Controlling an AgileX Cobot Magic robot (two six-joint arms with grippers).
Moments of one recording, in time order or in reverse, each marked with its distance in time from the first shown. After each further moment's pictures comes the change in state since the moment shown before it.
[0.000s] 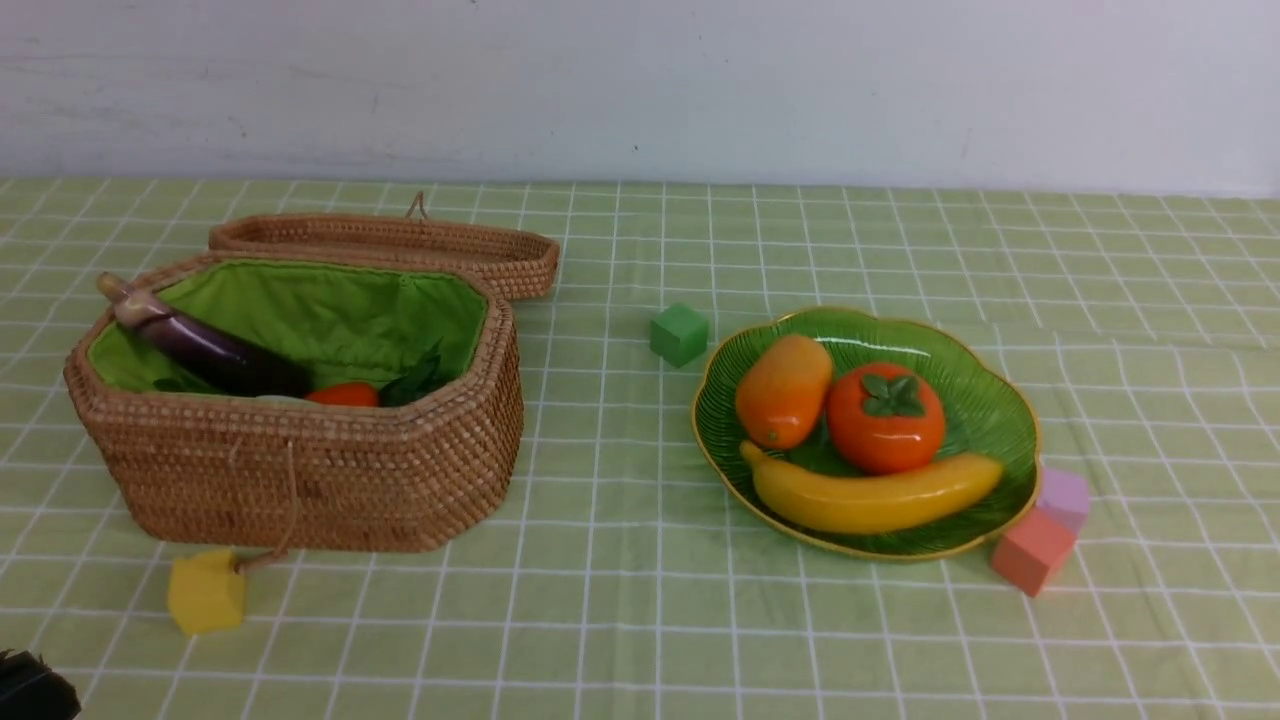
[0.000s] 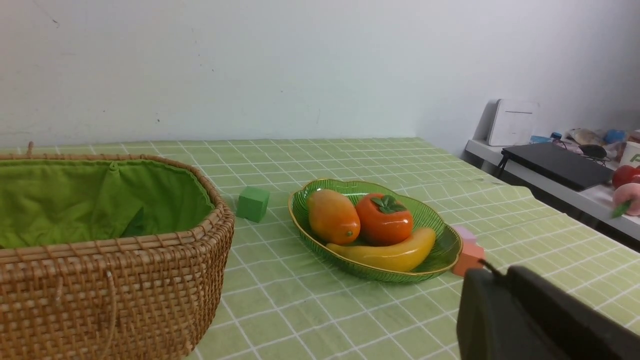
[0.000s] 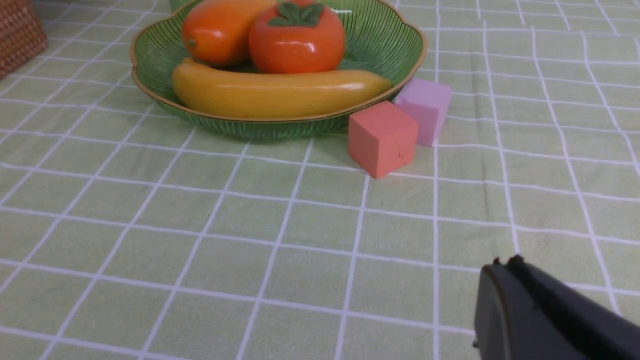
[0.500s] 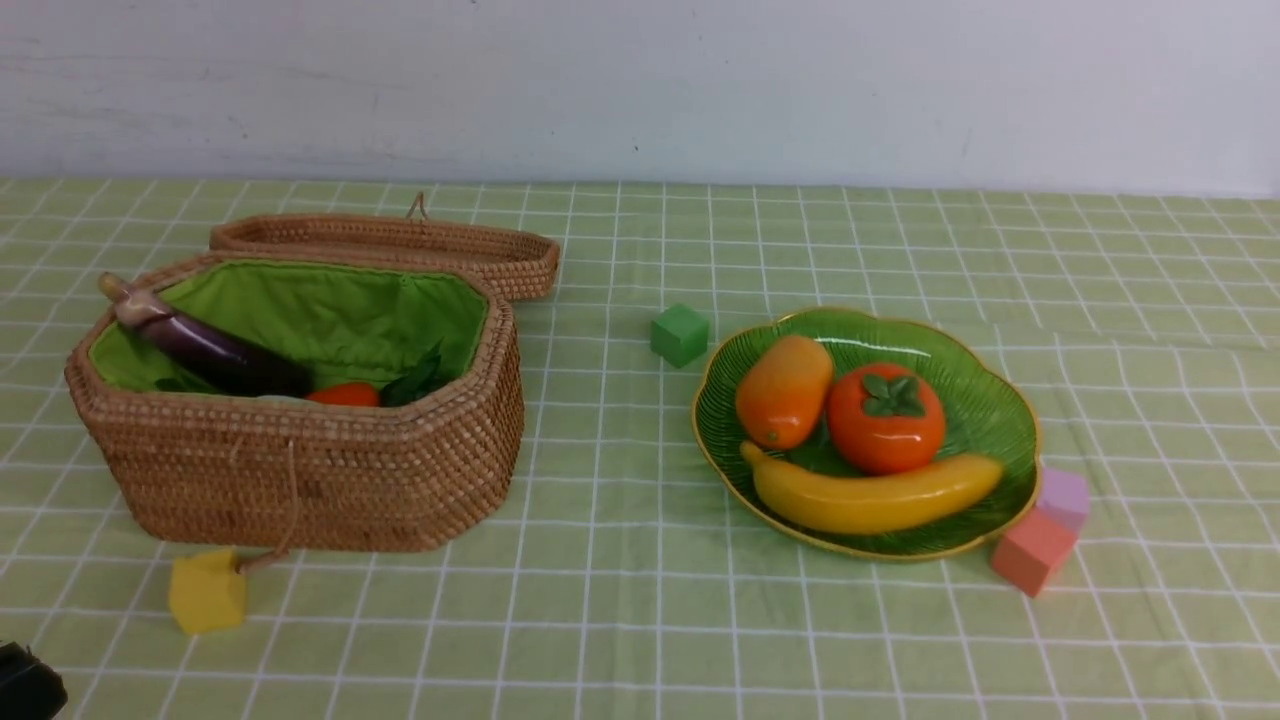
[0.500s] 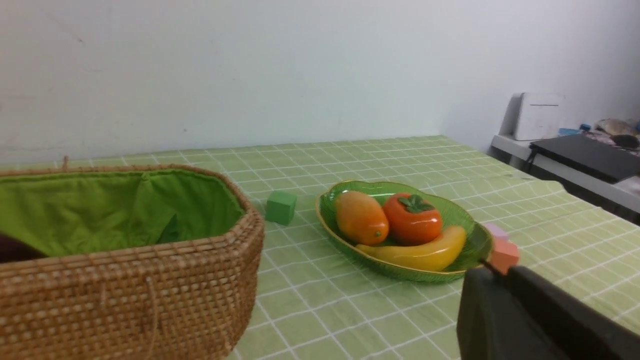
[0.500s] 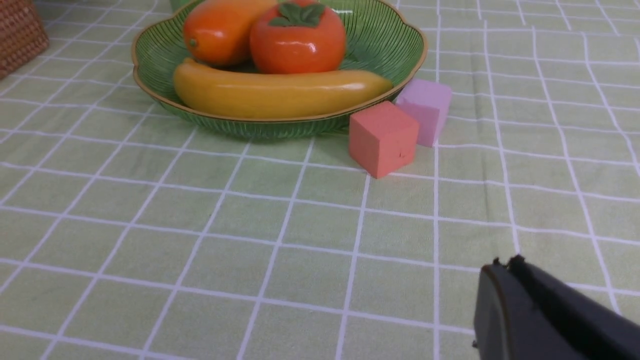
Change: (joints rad) right arm 0.000 0.000 0.000 -0.002 0.000 0.001; left arm 0.080 0.000 0.000 -0.028 0.010 0.075
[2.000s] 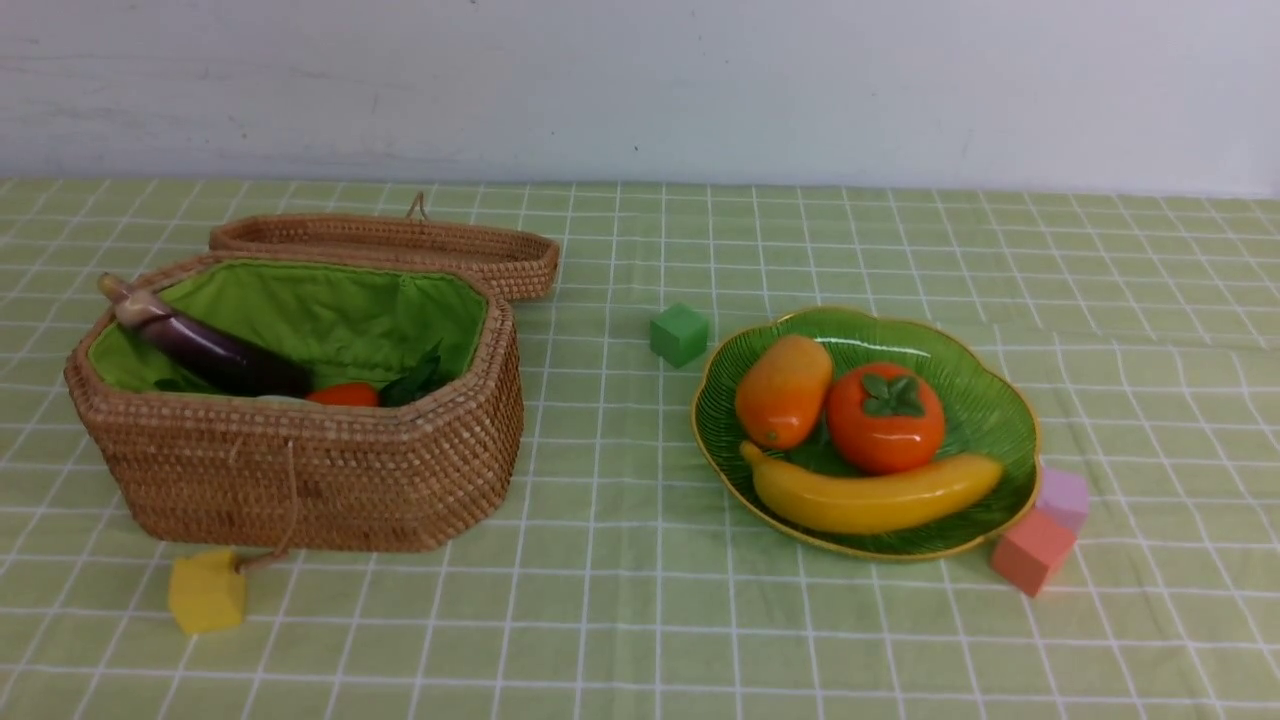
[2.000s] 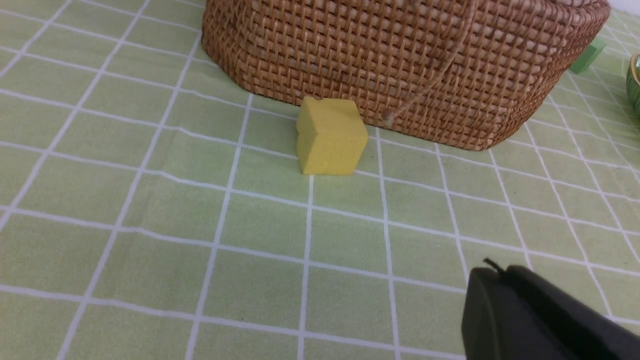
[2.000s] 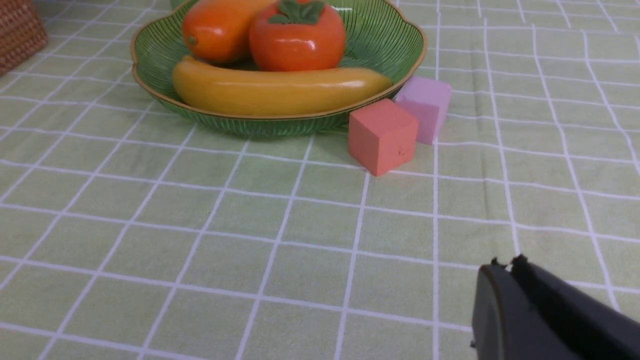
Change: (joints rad) right arm 0.000 0.000 -0.002 0.001 0.005 0.000; left arm 0.672 0.000 0.298 -0.524 0.019 0.356
